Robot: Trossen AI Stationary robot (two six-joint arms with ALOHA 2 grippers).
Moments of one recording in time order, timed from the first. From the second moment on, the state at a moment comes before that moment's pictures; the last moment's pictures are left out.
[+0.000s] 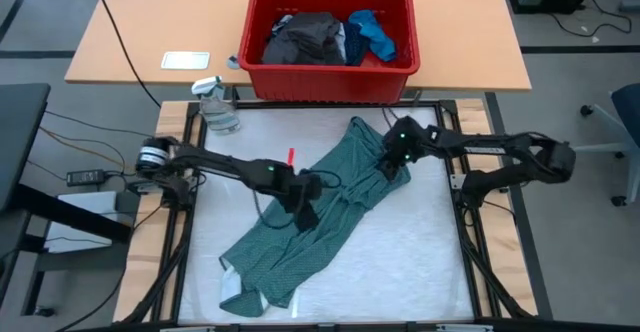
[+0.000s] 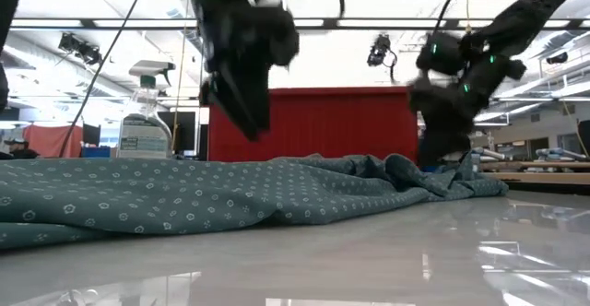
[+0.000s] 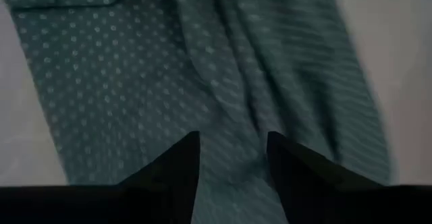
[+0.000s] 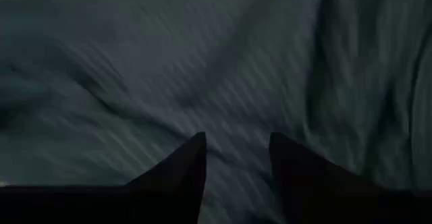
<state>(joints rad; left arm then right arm) -0.08 1.74 1.29 -0.70 -0.01 -0.59 -0.53 1.24 0.53 -0.20 -0.30 0.25</state>
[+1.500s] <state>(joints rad) -0.42 1.25 0.56 -0.39 0.32 0.29 0.44 2.26 1.67 -0.18 0.18 0.60</state>
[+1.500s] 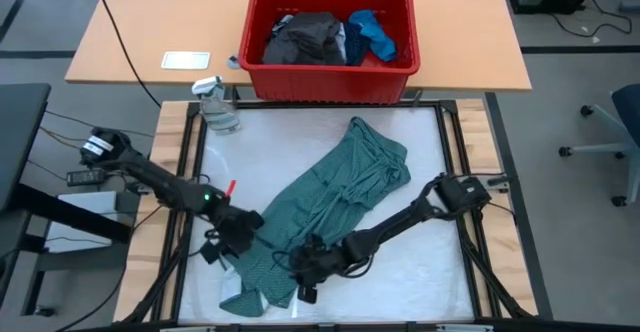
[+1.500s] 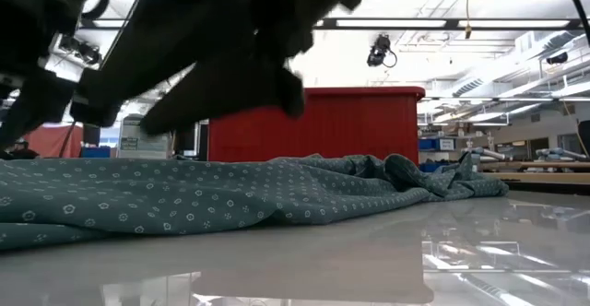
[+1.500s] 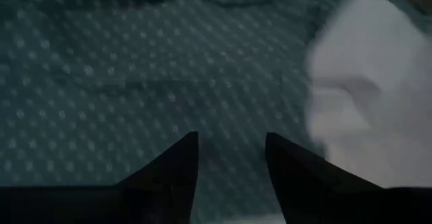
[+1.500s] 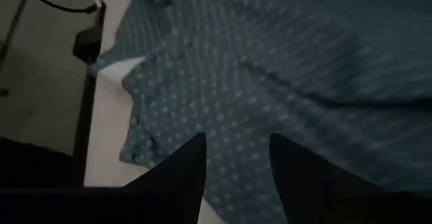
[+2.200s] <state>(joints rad) -0.44 1.73 1.07 -0.08 0.15 -0.19 0.69 2.16 1.68 -0.91 0.24 1.05</state>
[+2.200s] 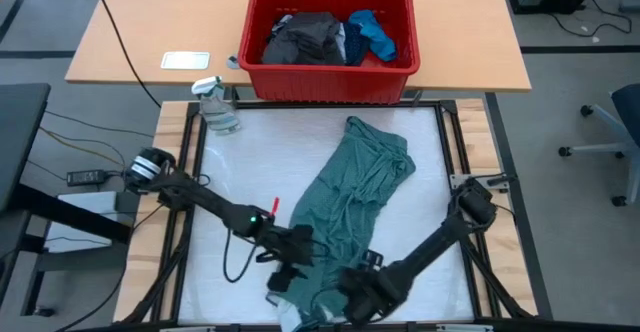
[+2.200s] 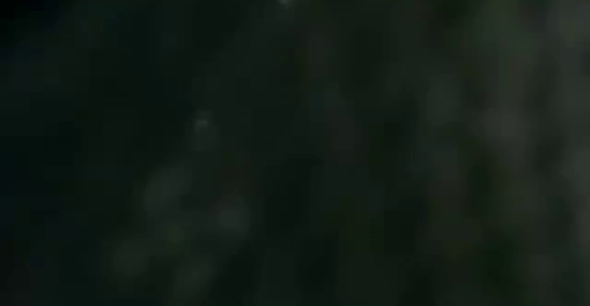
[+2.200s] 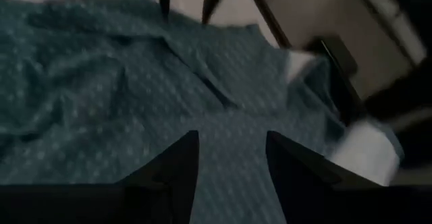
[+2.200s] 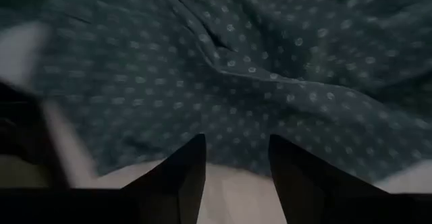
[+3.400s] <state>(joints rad) -0.66 1.91 1.00 -0.04 -0.04 -0.12 0.71 2.29 1.68 -0.49 0.28 1.06</state>
